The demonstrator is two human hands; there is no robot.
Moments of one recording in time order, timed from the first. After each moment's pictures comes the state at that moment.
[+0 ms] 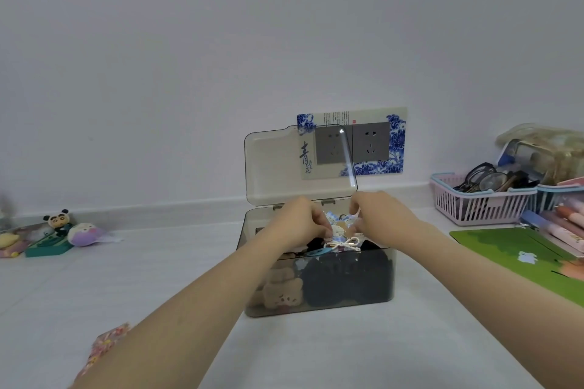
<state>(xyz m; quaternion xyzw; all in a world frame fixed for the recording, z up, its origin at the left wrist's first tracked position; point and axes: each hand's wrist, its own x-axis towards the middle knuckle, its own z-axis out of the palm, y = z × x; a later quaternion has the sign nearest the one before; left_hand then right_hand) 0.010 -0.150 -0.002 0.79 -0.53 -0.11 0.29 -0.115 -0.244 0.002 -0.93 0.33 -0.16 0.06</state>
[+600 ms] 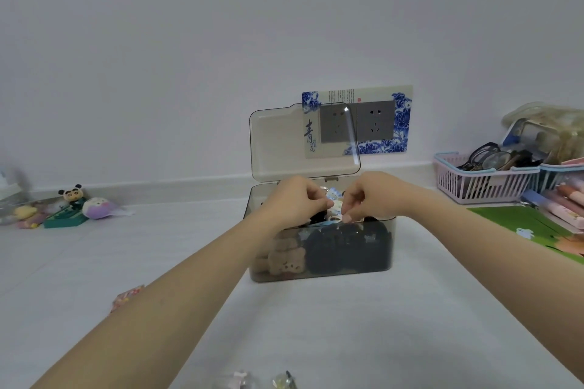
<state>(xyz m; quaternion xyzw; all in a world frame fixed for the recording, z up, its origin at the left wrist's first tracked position) 0.001 -0.125 -0.001 0.79 -0.52 -0.06 0.32 -0.125 -0.239 0.011 -0.96 0.23 -0.08 0.15</state>
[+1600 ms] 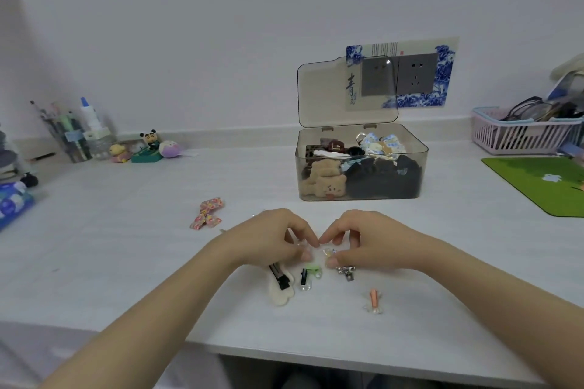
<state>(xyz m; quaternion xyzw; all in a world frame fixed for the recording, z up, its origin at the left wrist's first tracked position) -0.049 0.073 -0.048 0.82 -0.52 -0.17 0.16 -0.178 -0.075 -0.066 -0.96 0.11 -0.04 0.26</state>
